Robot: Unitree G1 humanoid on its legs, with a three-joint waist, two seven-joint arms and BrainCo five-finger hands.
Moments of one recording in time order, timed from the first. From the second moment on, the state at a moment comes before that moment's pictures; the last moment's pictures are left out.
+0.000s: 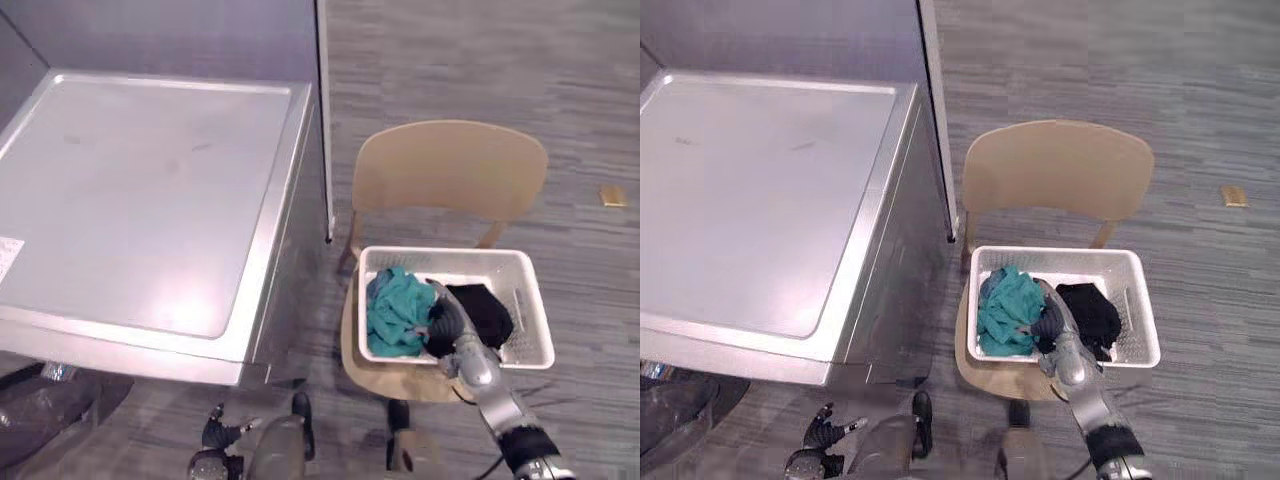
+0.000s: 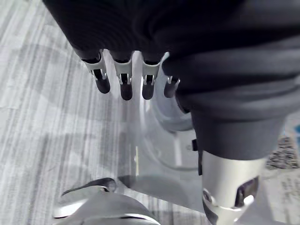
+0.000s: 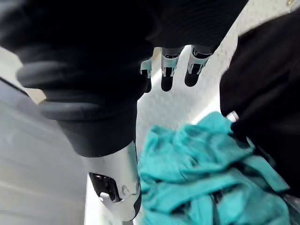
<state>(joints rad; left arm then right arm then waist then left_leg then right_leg) 0.04 0.13 0.08 0.97 0.12 -0.16 0.20 -0.35 -0.31 0.18 0.74 -0.46 -0.14 -0.19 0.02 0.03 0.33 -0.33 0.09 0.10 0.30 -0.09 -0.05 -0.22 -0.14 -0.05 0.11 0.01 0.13</state>
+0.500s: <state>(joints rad) -0.16 0.07 0.07 0.94 0.01 -0.20 0.24 -0.78 -0.38 0.23 1.03 -0.60 0.02 -0.26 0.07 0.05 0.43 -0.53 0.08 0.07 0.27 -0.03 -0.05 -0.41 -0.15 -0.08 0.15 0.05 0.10</state>
